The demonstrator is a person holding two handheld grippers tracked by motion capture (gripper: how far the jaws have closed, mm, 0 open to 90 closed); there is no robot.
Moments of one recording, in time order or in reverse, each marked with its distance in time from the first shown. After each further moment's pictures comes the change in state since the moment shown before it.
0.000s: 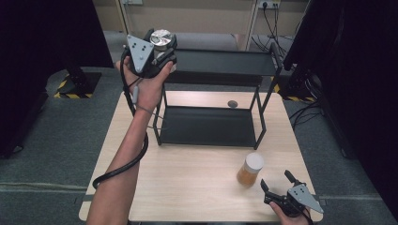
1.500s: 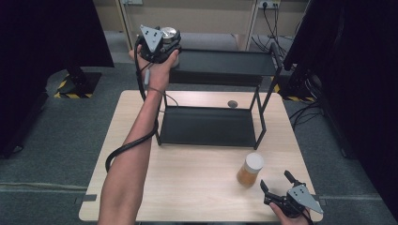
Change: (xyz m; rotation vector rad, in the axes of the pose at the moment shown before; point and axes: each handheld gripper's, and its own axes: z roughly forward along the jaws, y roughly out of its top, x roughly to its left) left arm 0.004 -0.017 0.063 0.135 0.041 -0.035; right arm 0.000 0.000 -0.001 -0.002 0.008 -0.010
